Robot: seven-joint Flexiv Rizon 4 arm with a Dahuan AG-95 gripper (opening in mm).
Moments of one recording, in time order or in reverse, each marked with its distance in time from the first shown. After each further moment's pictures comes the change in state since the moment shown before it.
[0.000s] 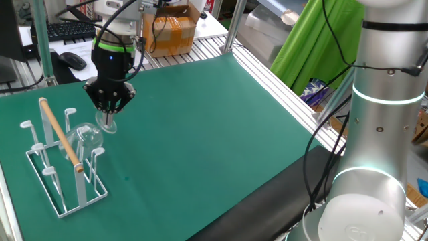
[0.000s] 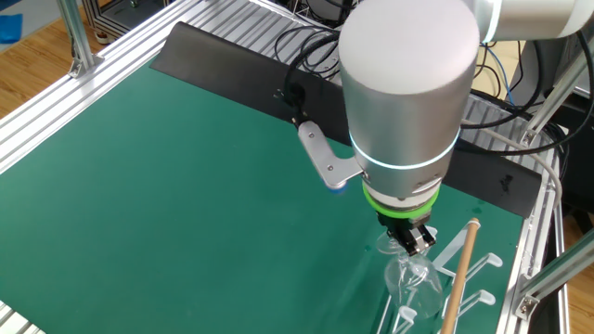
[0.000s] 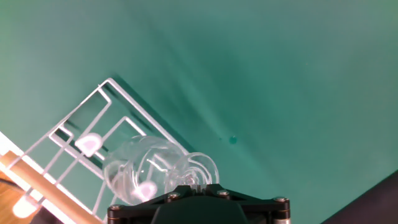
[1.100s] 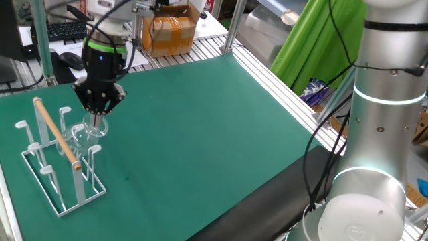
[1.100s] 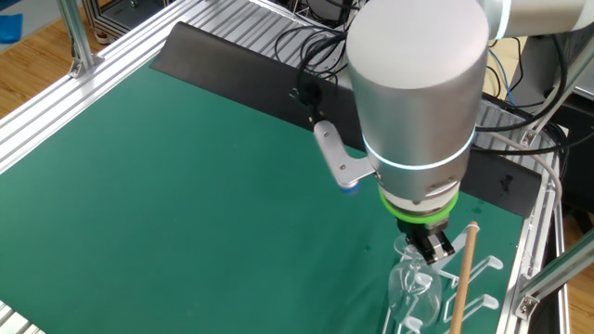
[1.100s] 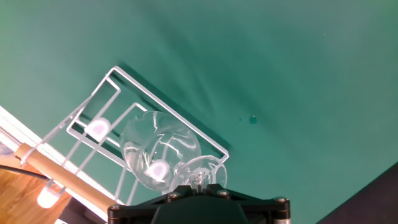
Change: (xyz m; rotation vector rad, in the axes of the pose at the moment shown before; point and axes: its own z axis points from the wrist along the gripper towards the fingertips) arm 0.014 0.026 -0.002 -0.048 0.018 0.061
